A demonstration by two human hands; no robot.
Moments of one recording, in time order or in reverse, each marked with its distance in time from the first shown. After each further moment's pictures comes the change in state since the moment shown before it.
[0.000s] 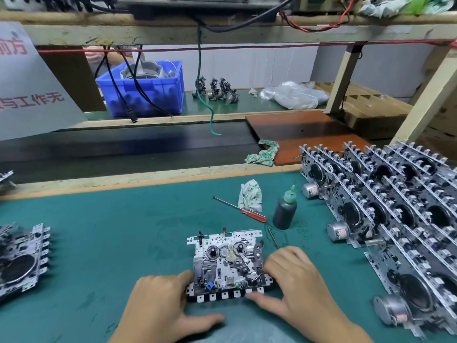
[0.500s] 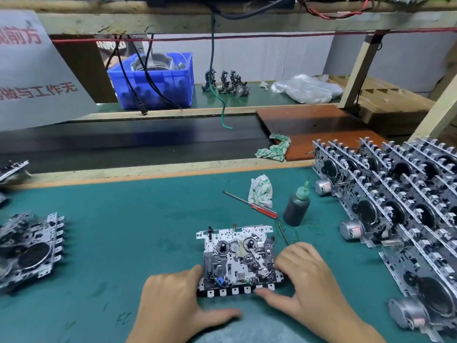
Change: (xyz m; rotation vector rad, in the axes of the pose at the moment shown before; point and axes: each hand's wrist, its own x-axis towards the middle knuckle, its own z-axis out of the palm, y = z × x) left_hand -0.002 0.011 0.003 0.040 0.039 -0.102; right_hand 0.000 0.000 0.003 0.090 -0.004 0.044
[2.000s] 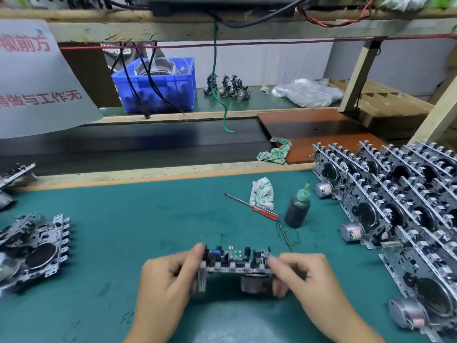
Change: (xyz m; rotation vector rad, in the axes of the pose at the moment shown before) left_hand 0.007 0.005 -0.027 -0.785 0.084 -0.390; right_hand 0.014 -0.023 -0.026 0.775 -0.148 0.471
